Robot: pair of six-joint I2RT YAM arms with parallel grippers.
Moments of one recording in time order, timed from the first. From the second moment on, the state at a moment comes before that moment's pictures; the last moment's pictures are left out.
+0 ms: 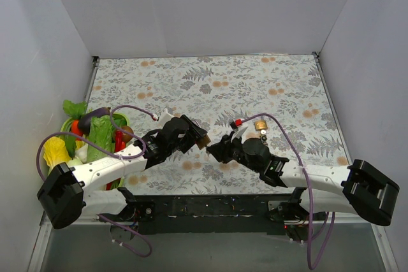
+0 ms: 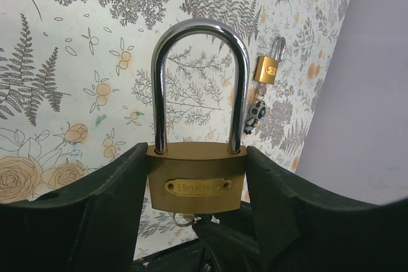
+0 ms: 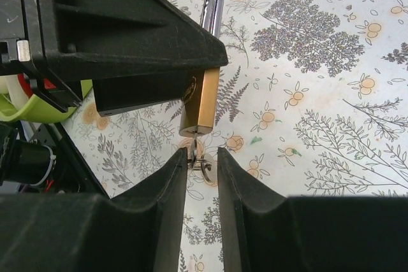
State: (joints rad) left arm -0.86 1.18 0.70 -0.16 -0.27 -1.36; right arm 1.04 1.15 0.38 0.54 0.12 0.55
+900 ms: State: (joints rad) left arm -0.86 1.18 0.70 -0.16 -0.27 -1.35; right arm 1.05 1.20 0.39 0.57 0.12 0.58
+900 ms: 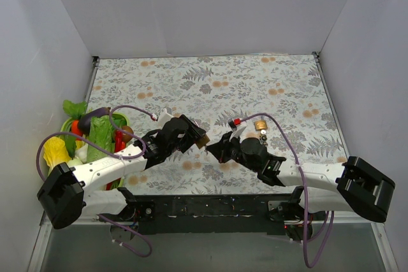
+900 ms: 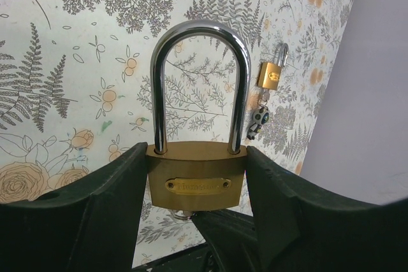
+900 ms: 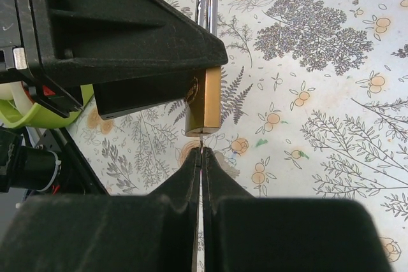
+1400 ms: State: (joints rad) left arm -0.86 1.15 0.65 -0.05 -0.27 -1.36; right arm 0.93 1.20 0.32 0.73 -0.05 0.77
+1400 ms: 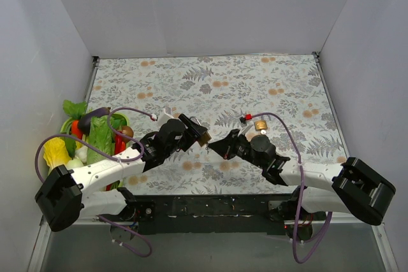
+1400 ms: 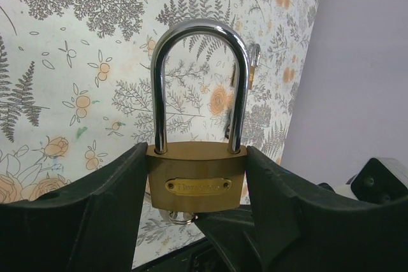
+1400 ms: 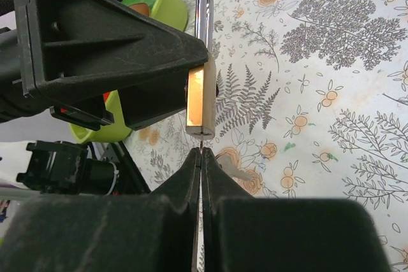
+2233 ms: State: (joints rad) left arm -0.86 1.15 0.63 0.07 -0.25 -1.34; right arm 0.83 1.29 0.21 1.05 -0.17 1.07
